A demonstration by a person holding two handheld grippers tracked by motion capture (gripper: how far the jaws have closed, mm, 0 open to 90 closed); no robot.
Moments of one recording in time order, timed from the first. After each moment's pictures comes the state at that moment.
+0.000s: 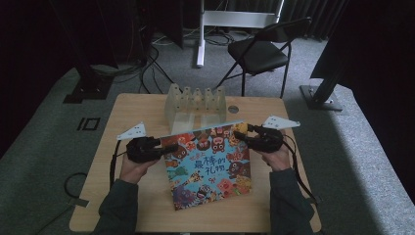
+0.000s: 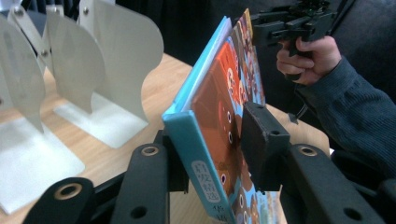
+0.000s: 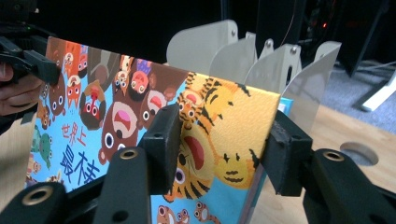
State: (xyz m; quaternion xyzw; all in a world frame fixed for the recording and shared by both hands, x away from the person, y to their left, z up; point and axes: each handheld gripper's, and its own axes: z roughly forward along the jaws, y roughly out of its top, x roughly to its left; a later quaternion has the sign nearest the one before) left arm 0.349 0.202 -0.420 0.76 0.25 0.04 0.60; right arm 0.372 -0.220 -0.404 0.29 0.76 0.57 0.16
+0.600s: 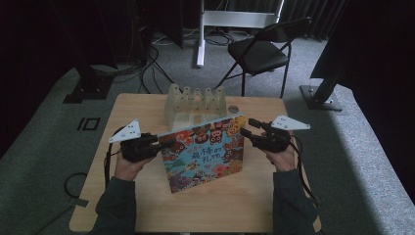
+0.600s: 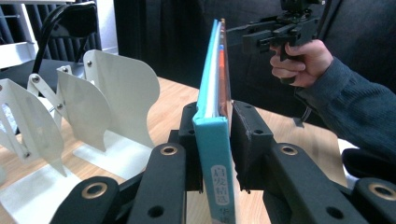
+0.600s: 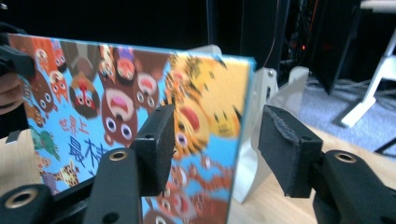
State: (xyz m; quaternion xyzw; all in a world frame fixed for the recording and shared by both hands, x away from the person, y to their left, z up) left arm 0.334 0.205 -0.394 0.76 0.19 0.12 0.61; right arm 0.364 -0.234 -0.396 0.30 0.73 0.59 0.19
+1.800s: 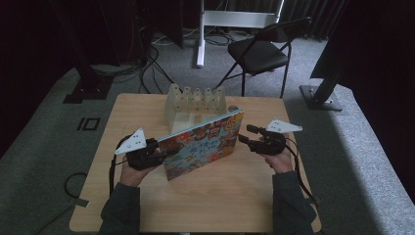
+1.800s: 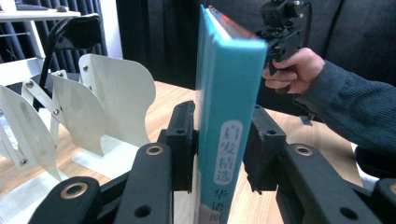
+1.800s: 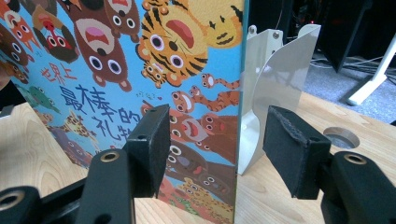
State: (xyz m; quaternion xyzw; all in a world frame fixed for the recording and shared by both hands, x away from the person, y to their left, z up) left arm 0.322 0.190 -0.416 0.75 0.19 0.14 0.62; right arm 0.375 -0.232 -0.425 0.30 0.75 0.56 0.17
